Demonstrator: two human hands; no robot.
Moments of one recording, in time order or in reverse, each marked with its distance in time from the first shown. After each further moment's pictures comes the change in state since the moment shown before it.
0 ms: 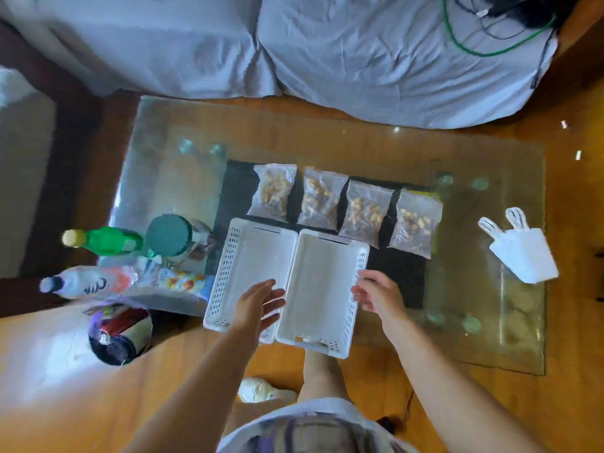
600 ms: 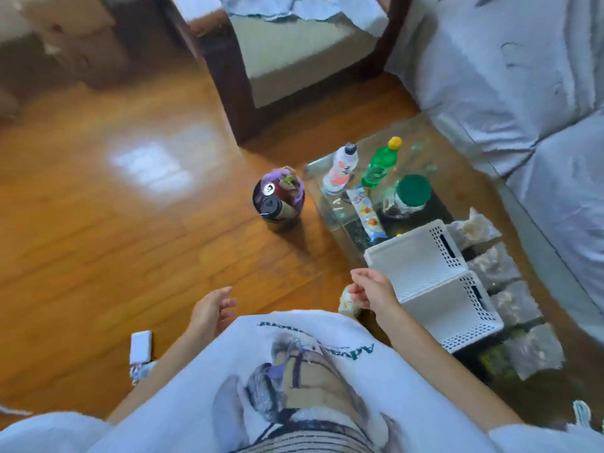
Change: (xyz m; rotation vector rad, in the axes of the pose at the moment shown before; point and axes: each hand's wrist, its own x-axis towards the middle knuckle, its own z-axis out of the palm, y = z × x) left_hand -0.187 -0.286 -0.334 -0.837 0.454 -0.060; right_hand -0.232 0.091 0.257 -0.803 -0.460 -0.260
